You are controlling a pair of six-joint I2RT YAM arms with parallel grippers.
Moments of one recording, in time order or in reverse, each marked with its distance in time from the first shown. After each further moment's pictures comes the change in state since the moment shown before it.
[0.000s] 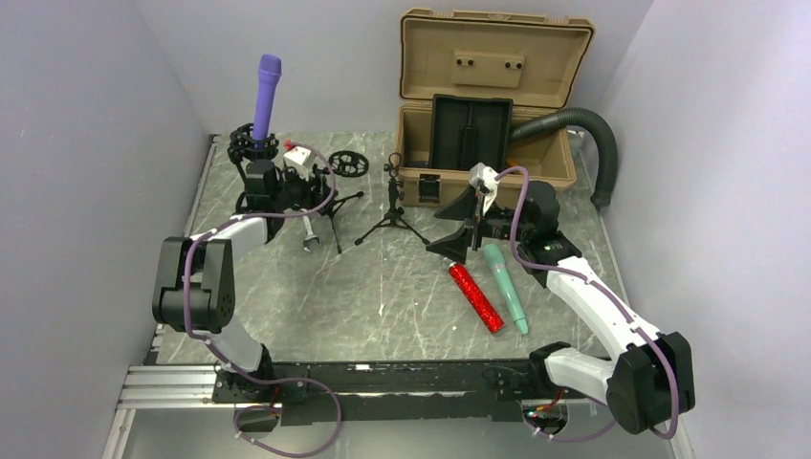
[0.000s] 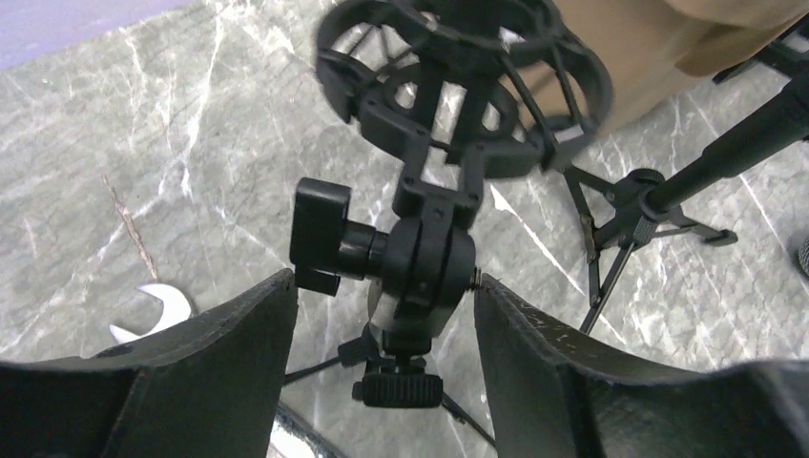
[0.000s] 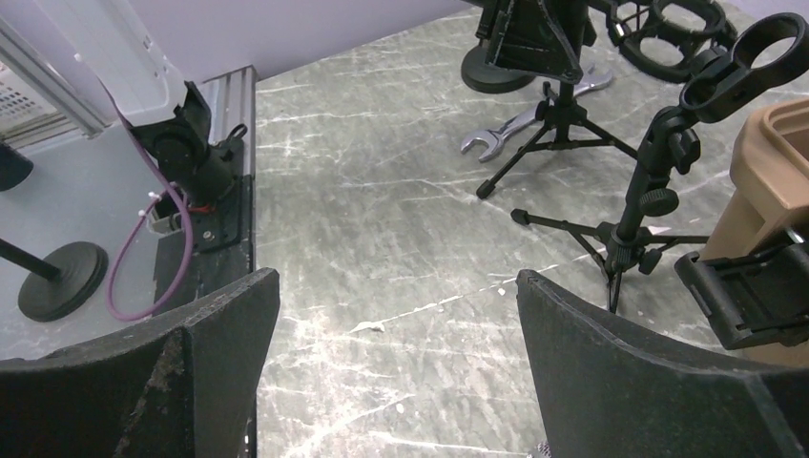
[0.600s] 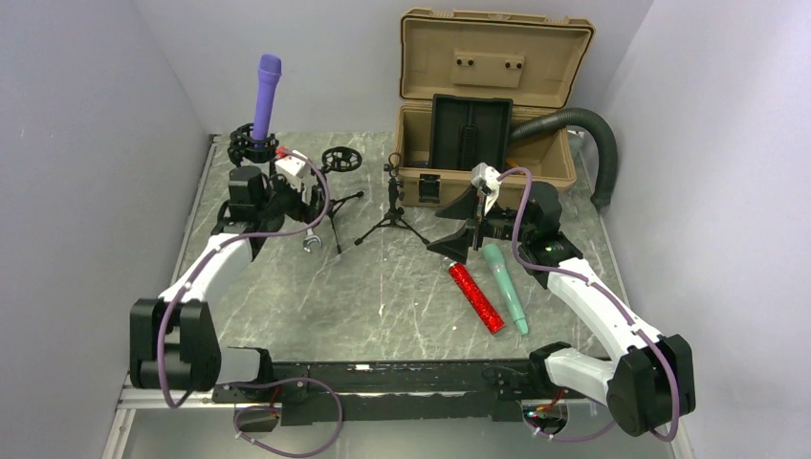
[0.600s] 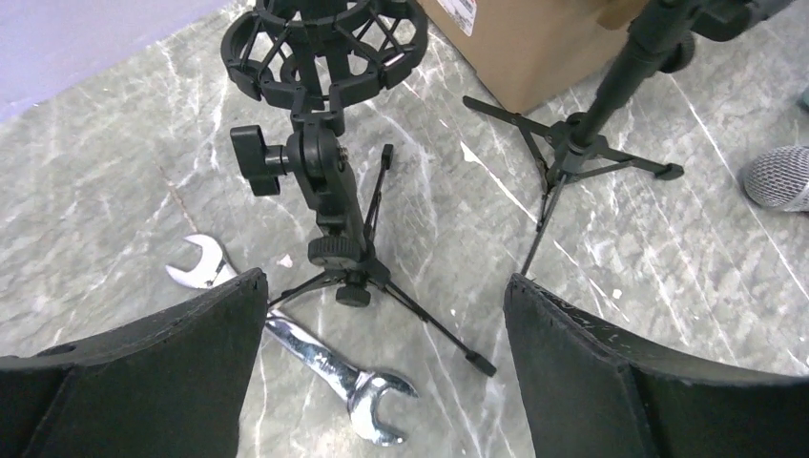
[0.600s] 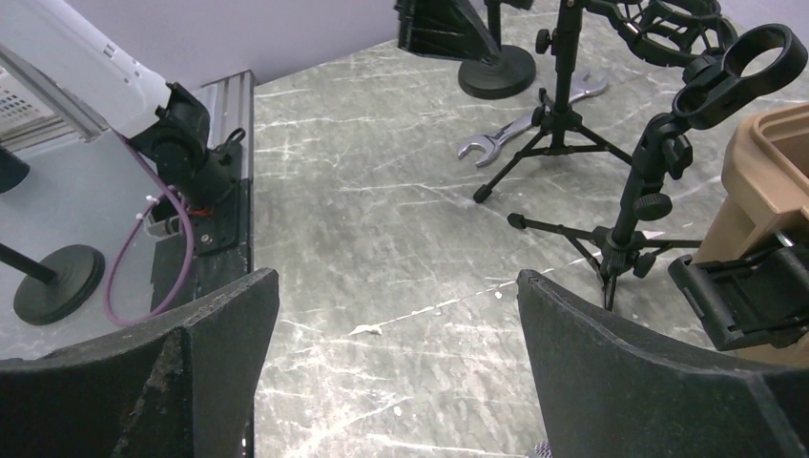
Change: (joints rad) left arm 0.001 -0.299 -0.061 -0.289 -0.024 0.116; right arm -0.005 -0.011 -0.008 0.015 0.000 0.007
